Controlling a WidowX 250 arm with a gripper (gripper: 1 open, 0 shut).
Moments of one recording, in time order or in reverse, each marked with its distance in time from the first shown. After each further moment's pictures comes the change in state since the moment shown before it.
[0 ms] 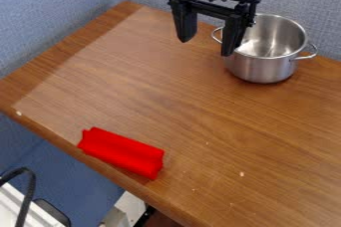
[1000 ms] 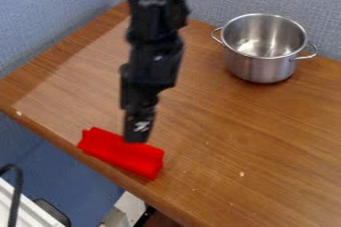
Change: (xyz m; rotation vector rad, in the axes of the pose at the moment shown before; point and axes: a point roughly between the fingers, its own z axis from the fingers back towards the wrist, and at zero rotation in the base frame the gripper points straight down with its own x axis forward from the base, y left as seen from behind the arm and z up) arm -0.098 0.041 -0.068 0.065 0.188 -0.803
